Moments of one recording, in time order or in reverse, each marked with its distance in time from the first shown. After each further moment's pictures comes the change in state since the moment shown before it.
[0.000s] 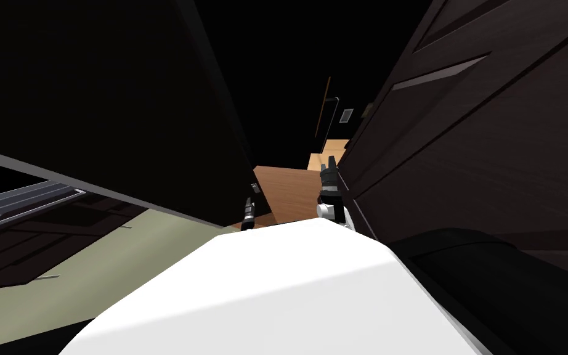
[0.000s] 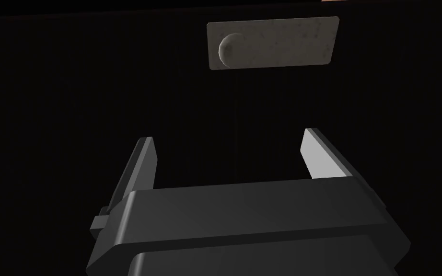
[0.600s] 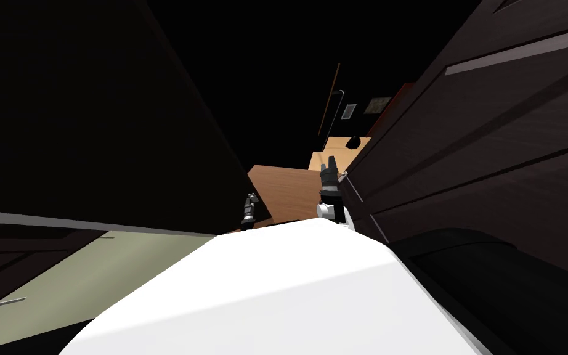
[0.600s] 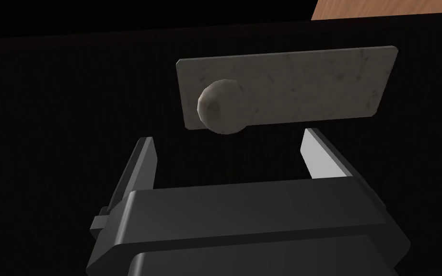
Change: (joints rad) arm -0.007 0.001 0.012 0.022 0.004 -0.027 -0.006
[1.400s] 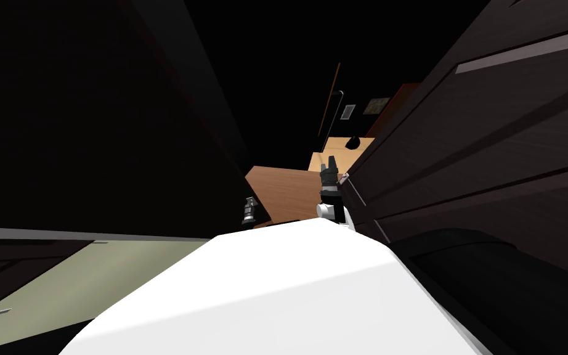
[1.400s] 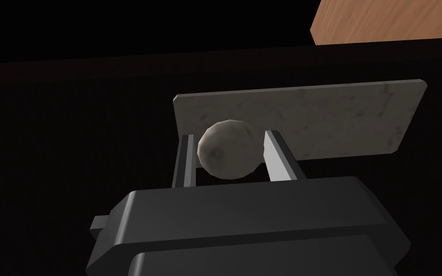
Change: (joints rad) arm -0.001 -0.007 0.003 0.011 0.001 -0.007 -0.002
